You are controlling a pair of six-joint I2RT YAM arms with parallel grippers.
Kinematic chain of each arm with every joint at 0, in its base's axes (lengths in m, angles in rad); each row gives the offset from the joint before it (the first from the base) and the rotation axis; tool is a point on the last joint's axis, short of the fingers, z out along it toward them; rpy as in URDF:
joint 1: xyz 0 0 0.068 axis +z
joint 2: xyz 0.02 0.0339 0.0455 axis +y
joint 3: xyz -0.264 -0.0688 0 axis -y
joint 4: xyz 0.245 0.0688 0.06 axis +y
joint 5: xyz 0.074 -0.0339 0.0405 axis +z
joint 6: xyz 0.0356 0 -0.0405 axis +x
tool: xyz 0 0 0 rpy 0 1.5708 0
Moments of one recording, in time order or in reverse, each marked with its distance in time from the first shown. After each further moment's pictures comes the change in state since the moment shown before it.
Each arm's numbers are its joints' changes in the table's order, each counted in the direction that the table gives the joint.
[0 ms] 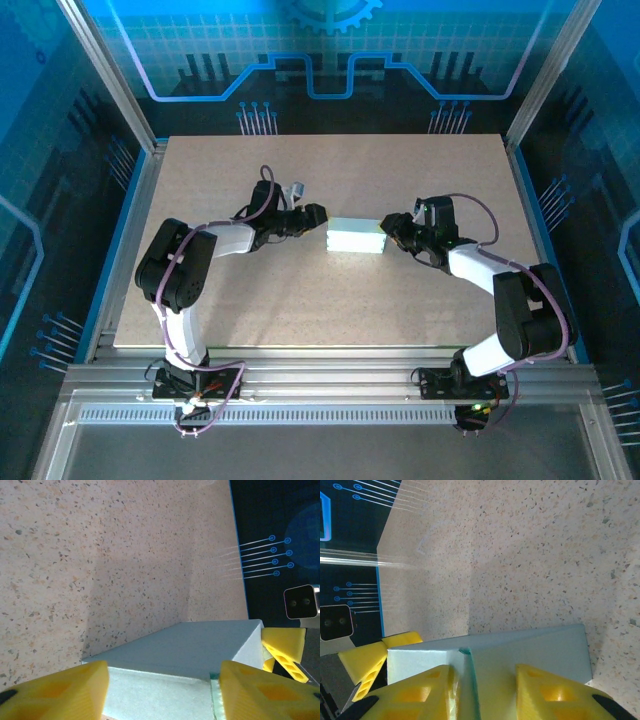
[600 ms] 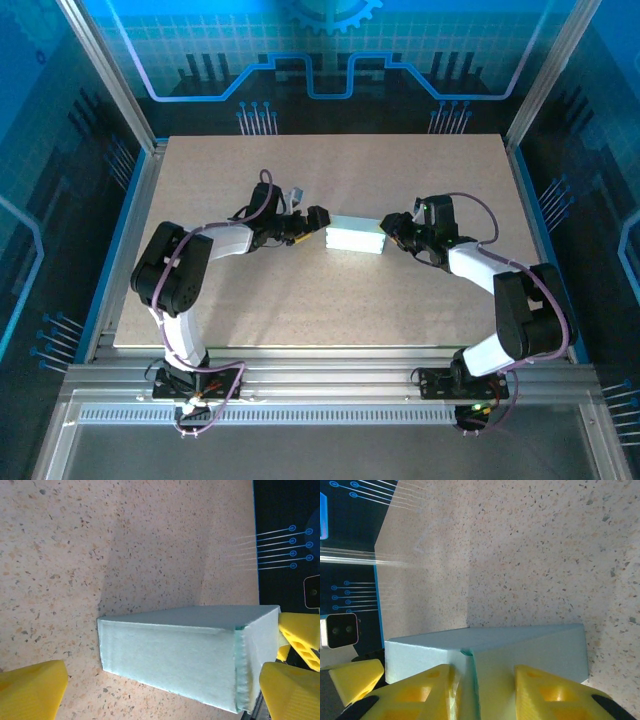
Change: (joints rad) left arm -0.001 -0.042 -0.003 0.133 0.008 0.023; right arm 0.000 0.001 0.010 0.021 0.000 -0.006
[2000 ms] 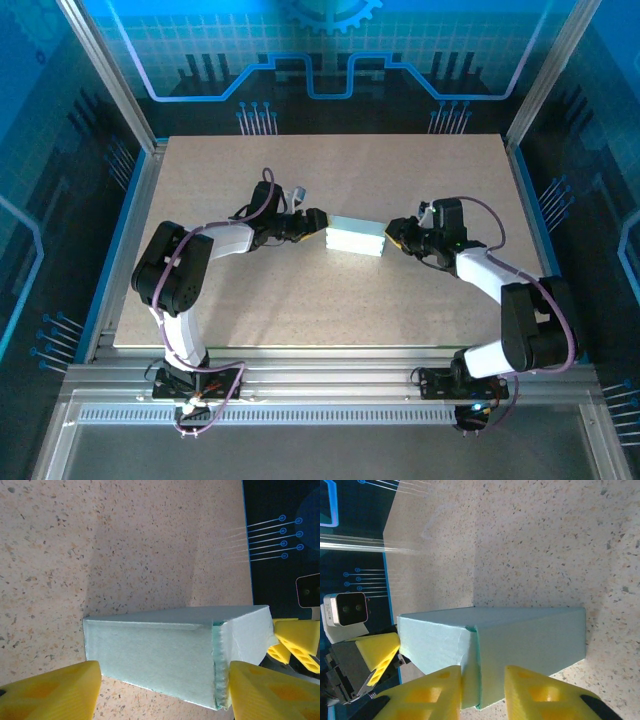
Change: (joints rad) left arm -0.005 0.011 0.013 -0.001 -0.033 0.026; right arm -0.046 -0.070 -0.035 0.056 0.102 -0.019
